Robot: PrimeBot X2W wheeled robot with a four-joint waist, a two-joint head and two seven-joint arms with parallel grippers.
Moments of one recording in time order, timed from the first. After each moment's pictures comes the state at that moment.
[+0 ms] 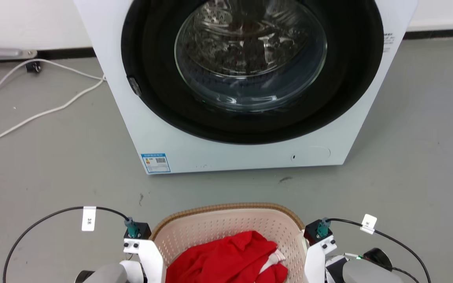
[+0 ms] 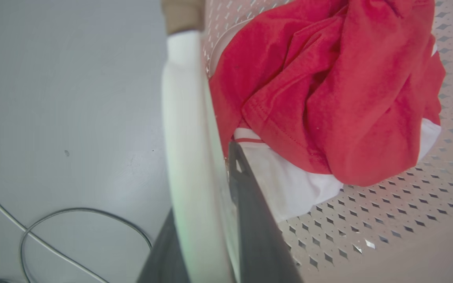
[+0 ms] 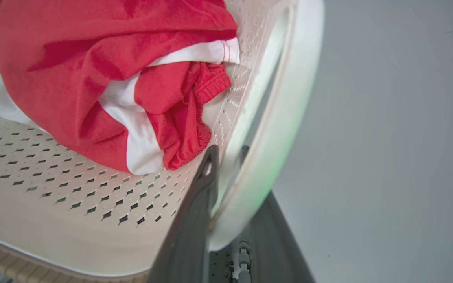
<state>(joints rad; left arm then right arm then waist) -0.54 0.23 -0.86 1.13 -0.90 -0.12 0.38 -0.61 -0.13 1.25 1.16 0.96 0.13 0.26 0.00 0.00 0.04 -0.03</state>
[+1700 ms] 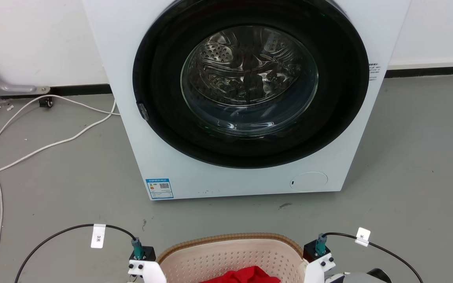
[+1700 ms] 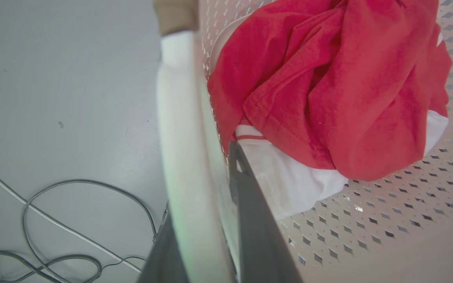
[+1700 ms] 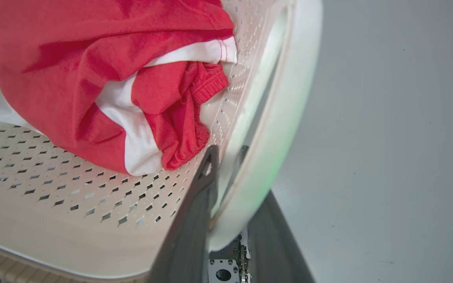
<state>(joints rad) -0.52 0.24 -1.08 1.15 -1.11 -0.12 0.49 -0.56 -0.14 1.28 1.13 1.02 0.13 0.41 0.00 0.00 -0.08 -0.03</state>
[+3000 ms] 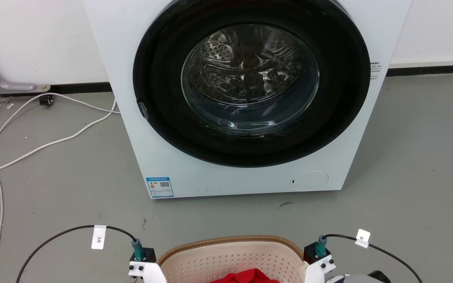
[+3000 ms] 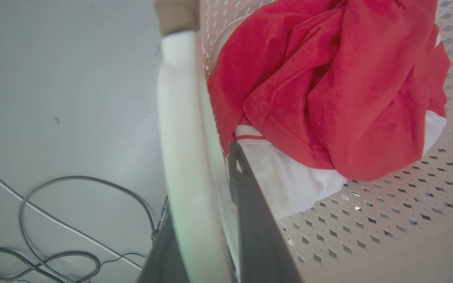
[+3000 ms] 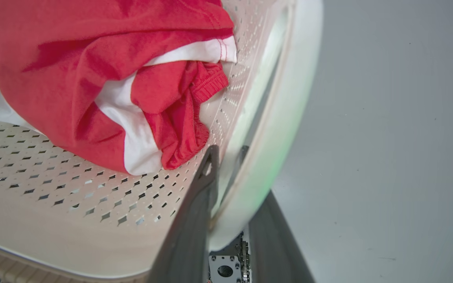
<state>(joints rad) -0.53 0.24 -1.16 1.16 -1.19 -0.12 0.48 -0.56 -0.14 1.28 1.13 1.02 0.13 0.42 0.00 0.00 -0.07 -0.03</state>
